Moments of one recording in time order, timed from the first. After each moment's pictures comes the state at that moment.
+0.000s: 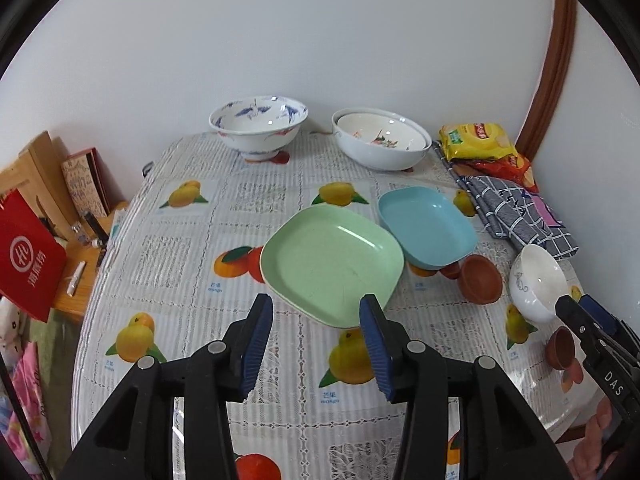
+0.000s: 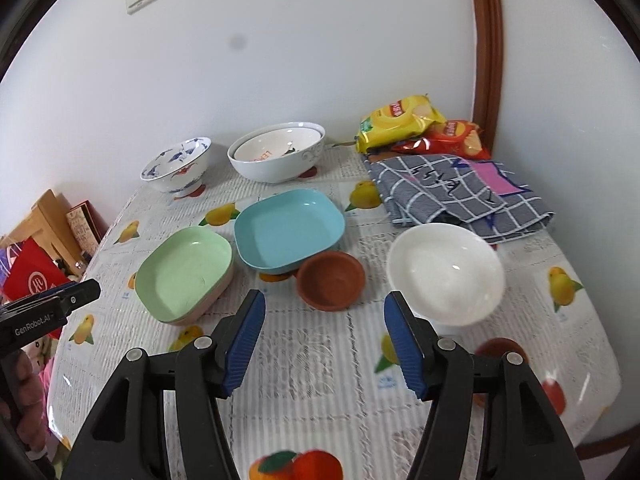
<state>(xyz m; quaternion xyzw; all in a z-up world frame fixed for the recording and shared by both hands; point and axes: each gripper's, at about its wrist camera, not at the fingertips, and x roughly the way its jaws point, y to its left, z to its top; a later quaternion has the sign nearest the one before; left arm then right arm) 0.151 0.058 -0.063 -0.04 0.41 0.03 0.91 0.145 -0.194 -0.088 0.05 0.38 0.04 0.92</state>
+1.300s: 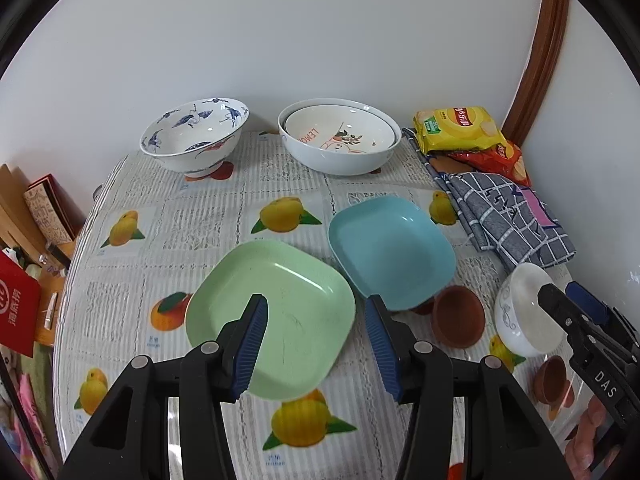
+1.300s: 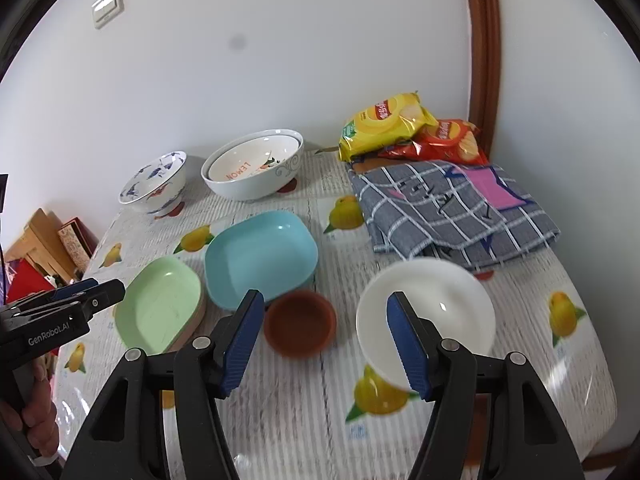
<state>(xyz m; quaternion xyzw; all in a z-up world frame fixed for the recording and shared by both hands) 0.241 0.009 -0.070 -0.02 0.45 -0.01 0.89 0.220 -0.222 -0.090 0.06 0.39 0.03 0.92</state>
